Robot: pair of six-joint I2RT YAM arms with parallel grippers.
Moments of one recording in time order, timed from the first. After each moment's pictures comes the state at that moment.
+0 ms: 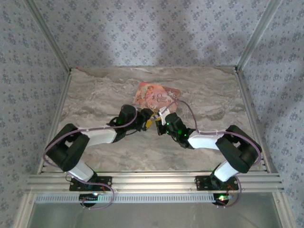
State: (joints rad) left arm -0.68 1.54 0.66 0.42 0.25 -1.59; right arm 0.79 1.55 0.60 0.45 0.11 0.20
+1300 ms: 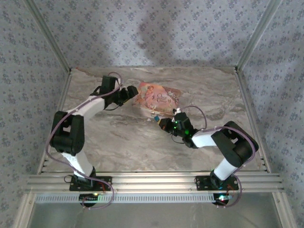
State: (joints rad) left arm -0.28 1.76 1.19 -0.19 0.47 -0.74; right arm 0.65 1.62 0.50 0.65 -0.17 1.02
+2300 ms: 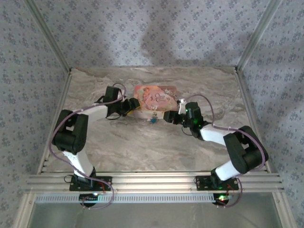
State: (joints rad) left arm -0.32 1.75 0.98 -0.07 0.54 -0.76; right arm 0.44 1.52 0.61 0.43 -0.40 0.51
